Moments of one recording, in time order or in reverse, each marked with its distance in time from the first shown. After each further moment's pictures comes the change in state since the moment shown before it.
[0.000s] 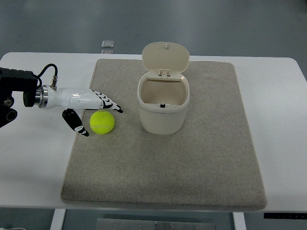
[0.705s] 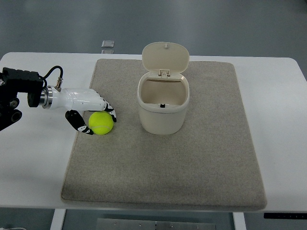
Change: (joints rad) left arm -0.004 -0.019 0.000 0.009 0.056 0.003 0.002; right arm 0.000 0.000 0.000 0.000 0.000 0.000 0.000
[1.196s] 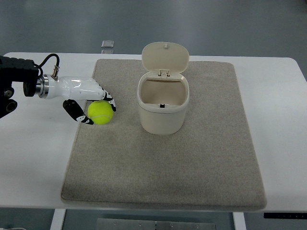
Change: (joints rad) left arm -0.080 0.058 -0.013 -0.039 -0.002 0.000 -0.009; right arm 0.000 0.000 0.000 0.000 0.000 0.000 0.000
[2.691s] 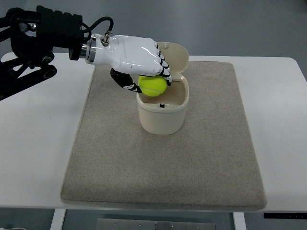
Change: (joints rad) left arm -0.350 -0.206 0.130 -0.069 0.121 0.135 -0.010; right arm 0.000 0.000 0.000 0.000 0.000 0.000 0.000
